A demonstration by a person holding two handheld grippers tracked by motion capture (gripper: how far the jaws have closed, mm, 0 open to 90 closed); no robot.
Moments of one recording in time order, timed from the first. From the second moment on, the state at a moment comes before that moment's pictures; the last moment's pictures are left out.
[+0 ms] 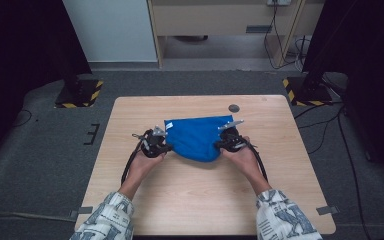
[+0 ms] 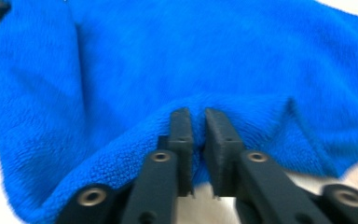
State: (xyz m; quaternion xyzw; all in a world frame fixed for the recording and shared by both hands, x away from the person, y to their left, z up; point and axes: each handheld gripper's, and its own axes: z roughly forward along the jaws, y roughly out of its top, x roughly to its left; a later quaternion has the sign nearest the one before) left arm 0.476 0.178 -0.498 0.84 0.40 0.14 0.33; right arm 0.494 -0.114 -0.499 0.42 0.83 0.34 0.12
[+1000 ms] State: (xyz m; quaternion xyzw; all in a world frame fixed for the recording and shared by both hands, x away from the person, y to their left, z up) left arm 0.484 0.179 -0.511 0.85 0.40 0.14 0.31; right arm 0.476 -0.184 -0.490 0.46 0.80 0.35 0.17
